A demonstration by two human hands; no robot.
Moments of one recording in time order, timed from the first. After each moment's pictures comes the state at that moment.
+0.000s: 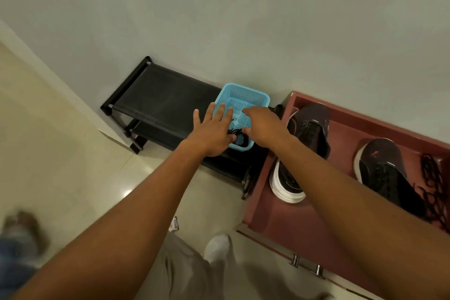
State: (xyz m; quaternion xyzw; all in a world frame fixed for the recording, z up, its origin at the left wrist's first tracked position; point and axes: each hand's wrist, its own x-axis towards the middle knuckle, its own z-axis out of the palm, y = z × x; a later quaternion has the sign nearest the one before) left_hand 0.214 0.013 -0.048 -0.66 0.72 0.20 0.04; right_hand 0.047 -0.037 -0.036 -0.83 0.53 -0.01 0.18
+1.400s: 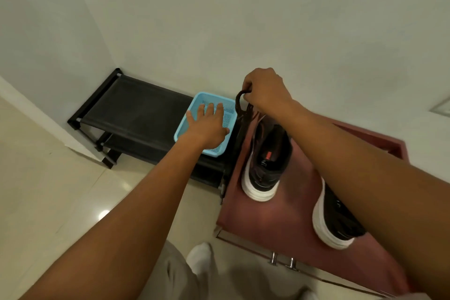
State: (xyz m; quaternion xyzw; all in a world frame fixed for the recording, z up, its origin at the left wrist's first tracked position) left_hand 0.158 -0.017 -0.023 -0.68 0.70 0.21 0.02; right_hand -0.004 -0.089 0.045 -0.80 0.59 -0.11 0.09
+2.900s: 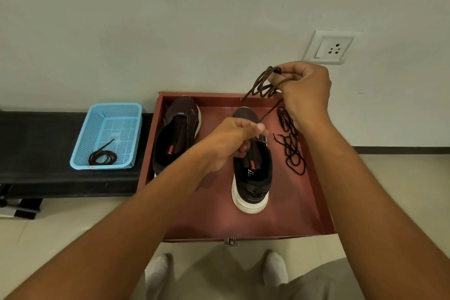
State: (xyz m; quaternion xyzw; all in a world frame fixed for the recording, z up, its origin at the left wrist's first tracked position) left_hand -0.100 0.051 0.026 -0.42 0.55 0.70 -0.18; right_hand -0.266 0.051 0.084 -0.41 0.68 -0.57 0.22
